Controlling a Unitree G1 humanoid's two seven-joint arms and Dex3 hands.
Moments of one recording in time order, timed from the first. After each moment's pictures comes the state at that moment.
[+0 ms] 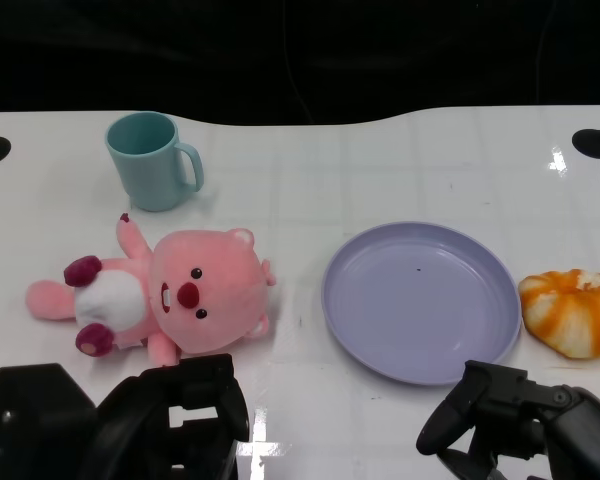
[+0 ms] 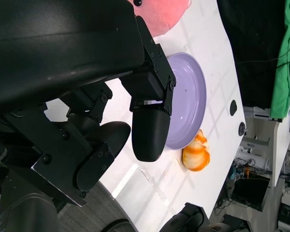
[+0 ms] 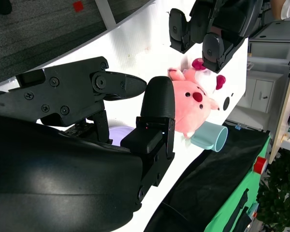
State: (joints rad) left arm 0.28 0.23 -0.08 -0.53 -0.32 0.47 -0.29; right arm 0.46 -0.28 0.14 -0.77 -0.04 0.28 0.29
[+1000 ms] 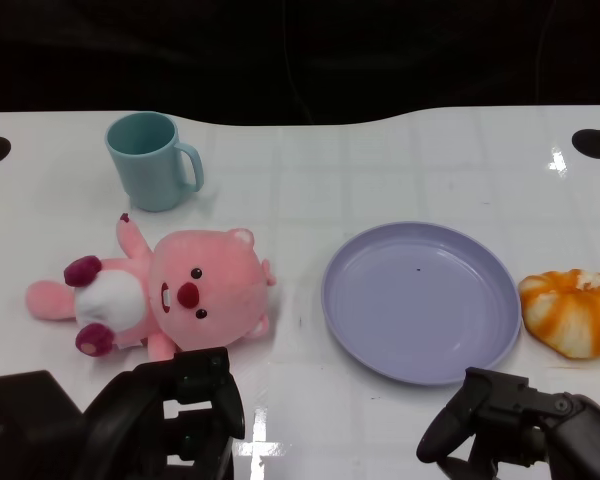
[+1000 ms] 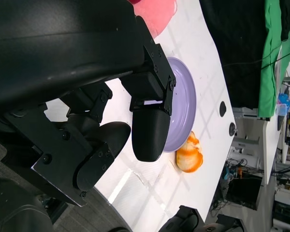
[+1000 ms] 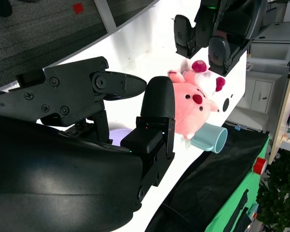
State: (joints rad) left arm 0.29 0.24 -0.08 -0.51 -0.30 0.37 -0.31; right arm 0.49 -0.28 0.14 -0.78 -0.04 0.27 0.29
